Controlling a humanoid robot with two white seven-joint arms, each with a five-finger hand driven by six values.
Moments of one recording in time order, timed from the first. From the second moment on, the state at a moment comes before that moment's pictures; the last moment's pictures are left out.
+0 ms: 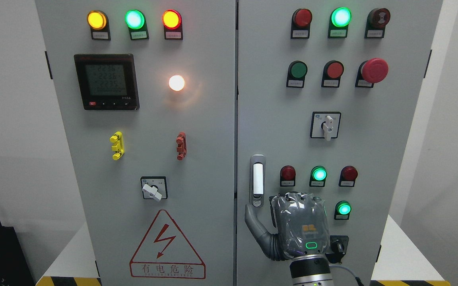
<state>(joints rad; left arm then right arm) 0.05 -0.05 -0.10 0.00 0.20 -0.11 0.00 -0.41 0.13 0.29 -1.80 1.51 0.18 -0.03</state>
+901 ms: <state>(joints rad) 0.05 -0.05 -0.10 0.00 0.20 -0.11 0.00 -0.45 0.14 0.28 -1.78 1.51 0.22 0.02</state>
